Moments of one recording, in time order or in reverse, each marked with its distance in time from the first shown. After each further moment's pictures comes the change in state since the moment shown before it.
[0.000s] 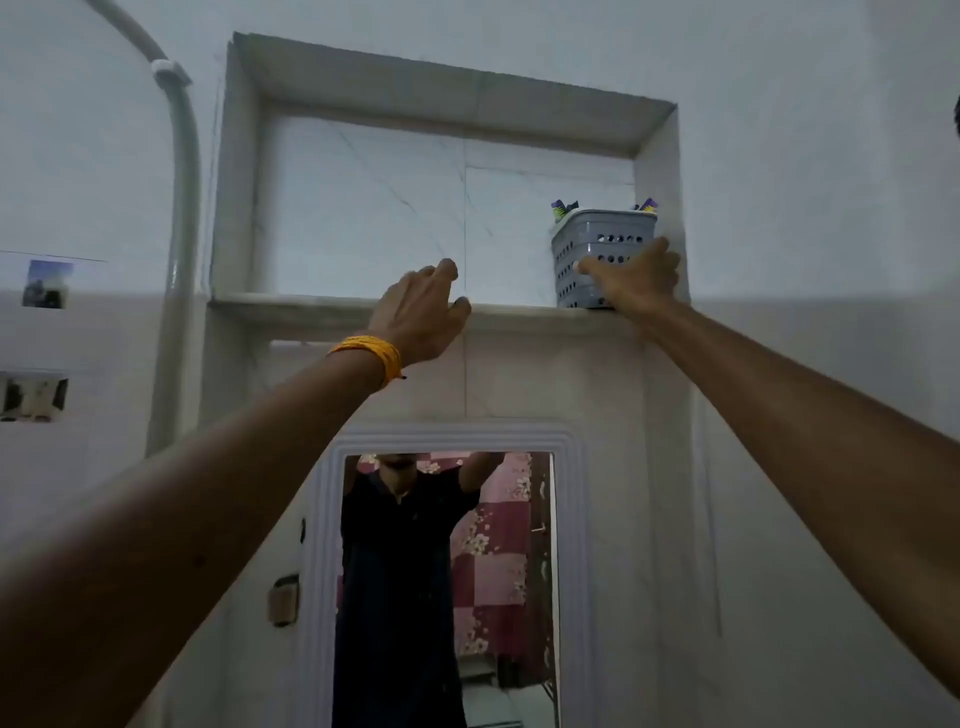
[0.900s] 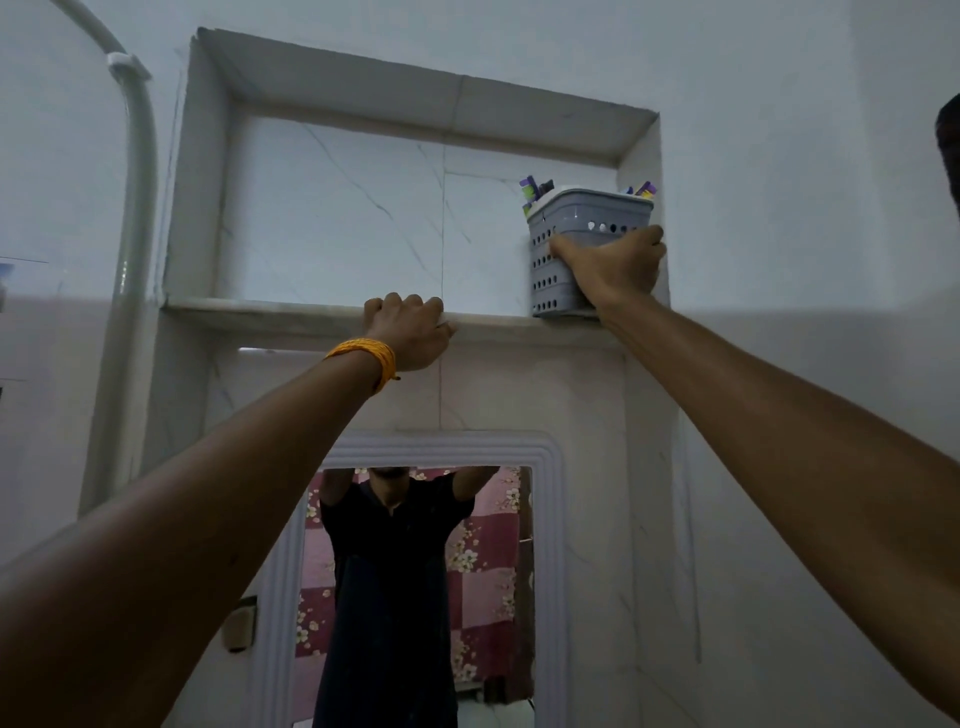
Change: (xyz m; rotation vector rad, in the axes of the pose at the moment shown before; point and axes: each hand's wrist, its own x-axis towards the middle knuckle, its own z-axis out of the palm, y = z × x) left_hand 0.020 0.005 0.029 0.260 -0.251 -0.120; right_hand 0.013 -0.015 0.003 0.148 0.206 -0.015
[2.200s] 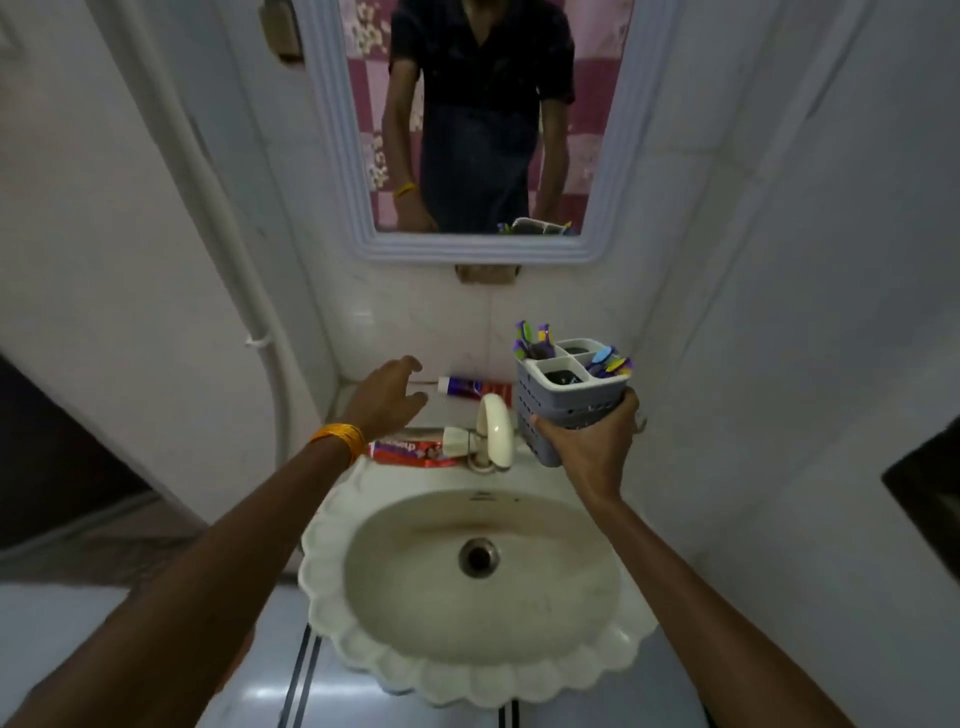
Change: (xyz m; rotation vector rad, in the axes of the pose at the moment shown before) left_hand -0.557 0.006 0.262 -0.430 -0.873 -0.466; right_hand -0.545 0.397 -0.193 -0.058 -0.550 0.572
